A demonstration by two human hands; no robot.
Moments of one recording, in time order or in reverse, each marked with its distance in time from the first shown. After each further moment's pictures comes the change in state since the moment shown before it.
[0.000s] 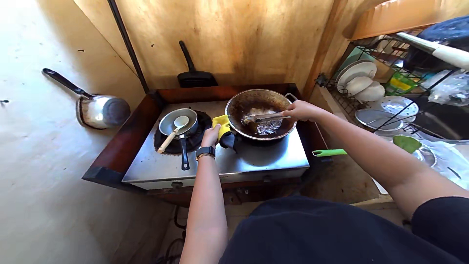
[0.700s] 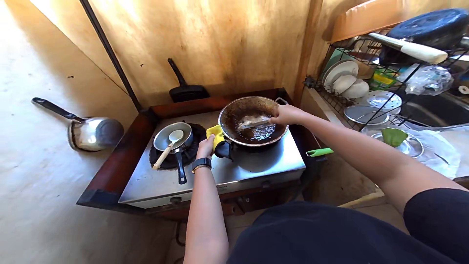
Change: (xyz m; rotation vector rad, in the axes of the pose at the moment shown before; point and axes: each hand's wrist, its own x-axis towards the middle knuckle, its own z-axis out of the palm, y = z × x) left_hand -0.013 0.012 0.003 0.004 0.014 0.004; right_hand -0.008 -0.016 0.001 -0.237 0.043 -0.075
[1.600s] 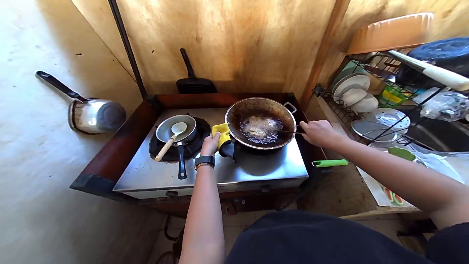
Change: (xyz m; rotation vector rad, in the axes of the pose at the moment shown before) left_hand 0.003 0.000 -0.003 0.015 -0.026 -0.015; right_hand -0.039 0.037 0.018 -0.537 0.041 0.045
